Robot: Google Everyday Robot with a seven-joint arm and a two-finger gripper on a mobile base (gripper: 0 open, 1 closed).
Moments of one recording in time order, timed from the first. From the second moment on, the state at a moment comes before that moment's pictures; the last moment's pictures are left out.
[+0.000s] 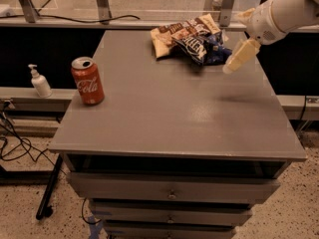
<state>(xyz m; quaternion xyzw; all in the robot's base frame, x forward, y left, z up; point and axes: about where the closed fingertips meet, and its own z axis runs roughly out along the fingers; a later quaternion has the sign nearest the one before) 0.703 -0.206 0.927 -0.59 0.71 0.02 0.39</state>
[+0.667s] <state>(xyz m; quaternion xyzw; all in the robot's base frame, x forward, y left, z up) 0.606 -0.244 0.984 -0.61 0.68 0.03 0.41</state>
